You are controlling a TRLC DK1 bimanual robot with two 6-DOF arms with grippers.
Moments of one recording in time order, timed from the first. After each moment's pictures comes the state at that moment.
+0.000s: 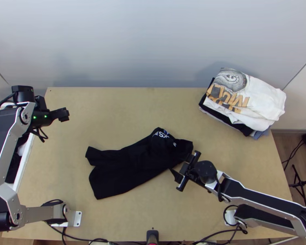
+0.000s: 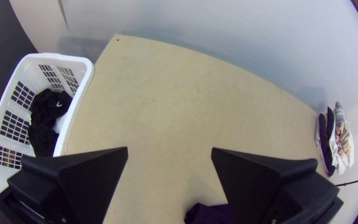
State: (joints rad) left arm 0.19 1.40 1.35 -0.88 0.07 -0.13; right arm 0.94 1.15 0.37 0.29 0.07 -0.33
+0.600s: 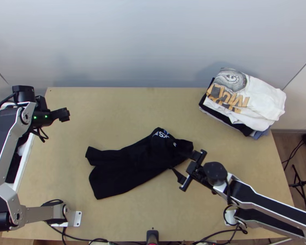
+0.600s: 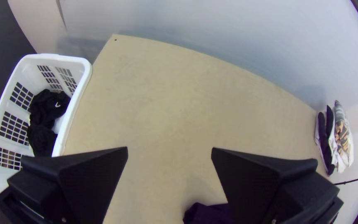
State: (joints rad) left arm 0.19 1.40 1.35 -0.88 0.07 -0.13; right arm 0.94 0.97 0.38 0.19 0.07 -0.26
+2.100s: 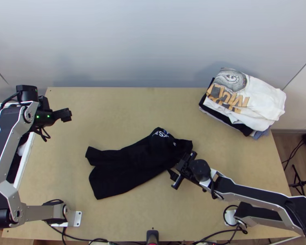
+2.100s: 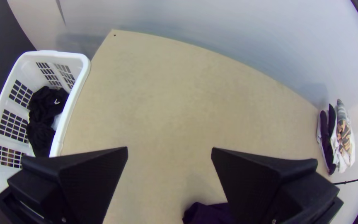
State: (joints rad) left arm 0.17 1.43 1.36 -0.89 0.06 -0.14; right arm 0.94 1.30 0.38 0.43 0.06 -0.21
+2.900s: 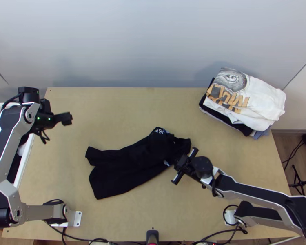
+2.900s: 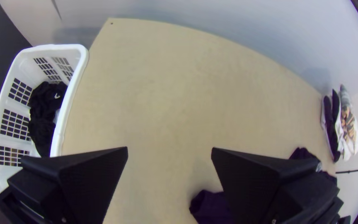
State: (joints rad) left arm 0.17 1.43 1.34 -0.94 0.06 -0.09; right arm 0.89 1.30 0.39 0.50 0.06 -0.23
